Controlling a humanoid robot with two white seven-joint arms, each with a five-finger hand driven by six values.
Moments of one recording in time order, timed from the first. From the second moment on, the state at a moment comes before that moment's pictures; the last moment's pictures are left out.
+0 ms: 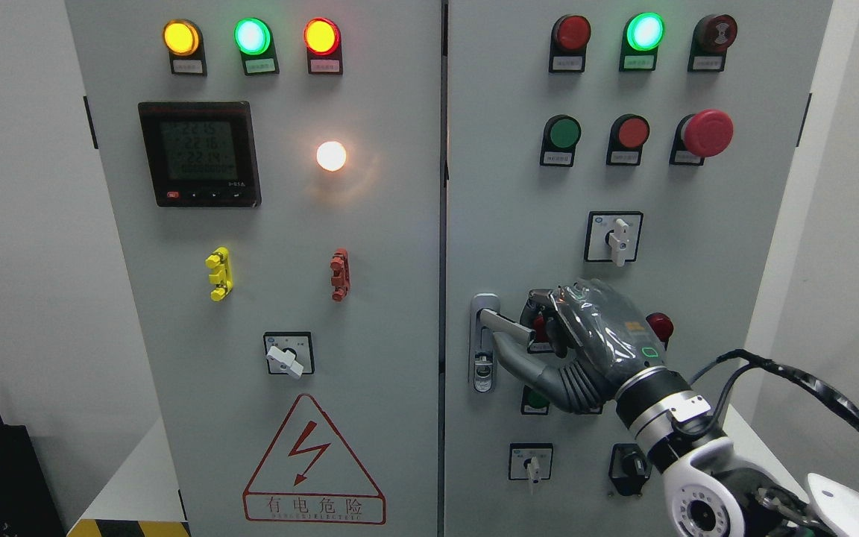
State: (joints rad) left arm 0.00 -0.06 0.00 0.00 -0.07 -0.05 0.02; right arm -1.07 -0.70 0.98 -1.92 0.07 0.61 -0.25
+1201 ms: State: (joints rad) left arm 0.00 -0.06 0.00 0.00 -0.07 -0.05 0.02; right arm -1.06 -0.70 0.98 -1.92 0.07 0.61 -0.25
